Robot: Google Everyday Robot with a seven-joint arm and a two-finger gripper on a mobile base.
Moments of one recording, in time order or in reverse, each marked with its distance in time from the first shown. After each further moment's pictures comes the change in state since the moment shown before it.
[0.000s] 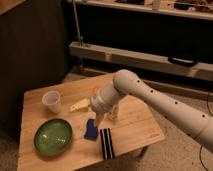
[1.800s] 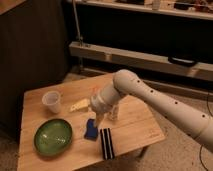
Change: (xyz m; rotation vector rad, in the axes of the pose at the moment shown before) arm 0.000 0.000 0.000 0.000 0.000 0.001
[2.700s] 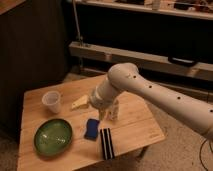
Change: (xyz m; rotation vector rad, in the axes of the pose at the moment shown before) arm 0.006 0.010 -0.042 -0.297 0.206 -0.005
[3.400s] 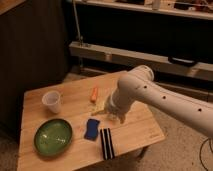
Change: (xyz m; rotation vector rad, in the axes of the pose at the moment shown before) arm -0.008 0.072 -0.017 -0.149 0.083 0.071
